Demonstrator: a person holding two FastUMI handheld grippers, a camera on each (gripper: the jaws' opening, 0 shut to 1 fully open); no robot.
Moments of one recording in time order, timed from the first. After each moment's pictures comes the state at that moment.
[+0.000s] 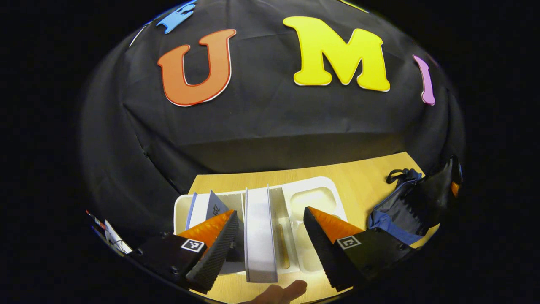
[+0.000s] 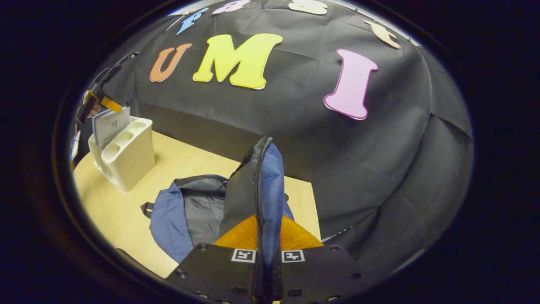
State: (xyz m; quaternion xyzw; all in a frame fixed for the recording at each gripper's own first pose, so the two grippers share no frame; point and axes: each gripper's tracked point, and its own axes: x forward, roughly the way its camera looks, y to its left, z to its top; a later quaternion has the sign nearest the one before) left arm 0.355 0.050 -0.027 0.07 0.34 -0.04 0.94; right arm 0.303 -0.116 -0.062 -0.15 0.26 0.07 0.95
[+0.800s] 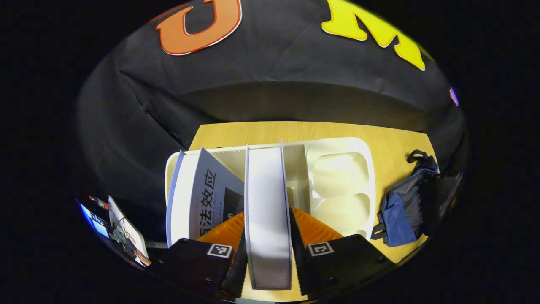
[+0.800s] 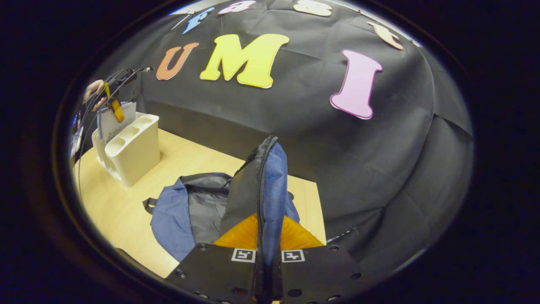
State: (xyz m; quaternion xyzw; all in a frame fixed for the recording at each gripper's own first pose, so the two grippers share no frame) left arm 0.339 0.061 -0.082 0.02 0.50 0.01 0.87; right arm 0.296 -0.106 -0.080 -0.14 0.26 0.09 0.95
